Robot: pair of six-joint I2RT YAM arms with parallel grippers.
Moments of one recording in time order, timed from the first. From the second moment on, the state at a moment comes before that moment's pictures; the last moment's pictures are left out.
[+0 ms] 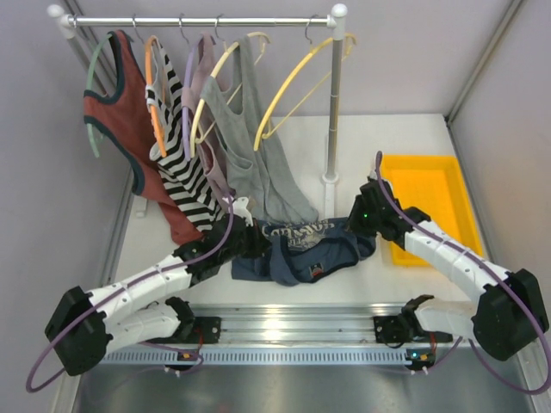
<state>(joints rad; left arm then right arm) -0.81 1.01 0.55 -0.12 -0.07 -0.71 0.50 1.18 0.77 -0.49 0.07 0.72</state>
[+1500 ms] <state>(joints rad) -0.76 0.72 0.84 -0.43 0.10 -0.45 0.50 0.99 0.74 -0.56 0.14 0.65</state>
